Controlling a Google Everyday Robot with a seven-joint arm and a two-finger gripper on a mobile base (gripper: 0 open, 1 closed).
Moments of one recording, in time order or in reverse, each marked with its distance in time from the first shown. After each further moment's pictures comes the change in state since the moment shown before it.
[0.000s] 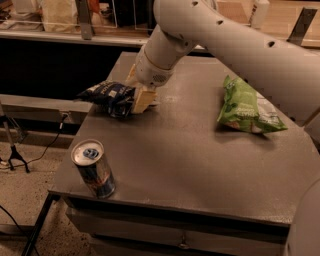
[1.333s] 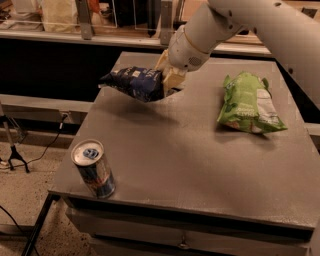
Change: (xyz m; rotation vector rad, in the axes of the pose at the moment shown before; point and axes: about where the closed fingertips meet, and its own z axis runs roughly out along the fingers) arm 0.042 -0.004 -0.070 0.051 -0.077 0.065
